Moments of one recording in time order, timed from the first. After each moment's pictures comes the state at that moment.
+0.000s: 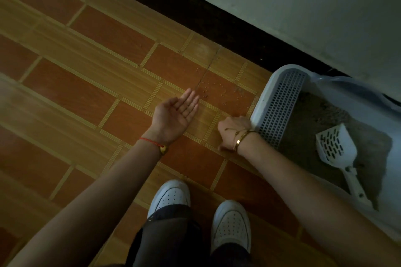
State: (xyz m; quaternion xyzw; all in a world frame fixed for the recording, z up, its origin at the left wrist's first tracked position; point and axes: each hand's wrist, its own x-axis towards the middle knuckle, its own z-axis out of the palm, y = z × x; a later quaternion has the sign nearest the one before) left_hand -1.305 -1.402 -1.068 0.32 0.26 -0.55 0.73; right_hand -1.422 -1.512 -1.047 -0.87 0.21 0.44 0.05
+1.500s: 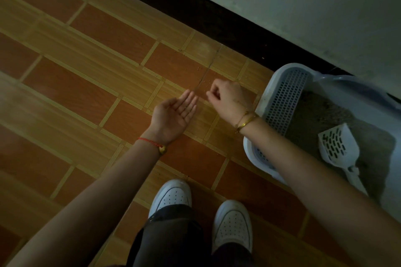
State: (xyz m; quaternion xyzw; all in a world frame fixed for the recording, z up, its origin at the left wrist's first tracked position) left_hand -1.302 -1.398 -1.073 0.33 0.27 -0.55 0.72; right_hand -1.387 -1.534 -1.031 -0.91 0.30 0.05 0.28
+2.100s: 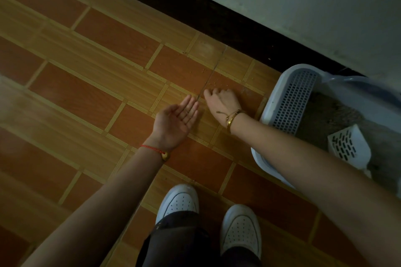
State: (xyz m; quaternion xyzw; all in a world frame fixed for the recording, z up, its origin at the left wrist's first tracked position) left_hand -1.297 -1.390 -1.080 0.32 0.29 -0.55 0.72; right_hand -1.365 -1.534 -1.102 -0.98 0.13 0.16 -0.06
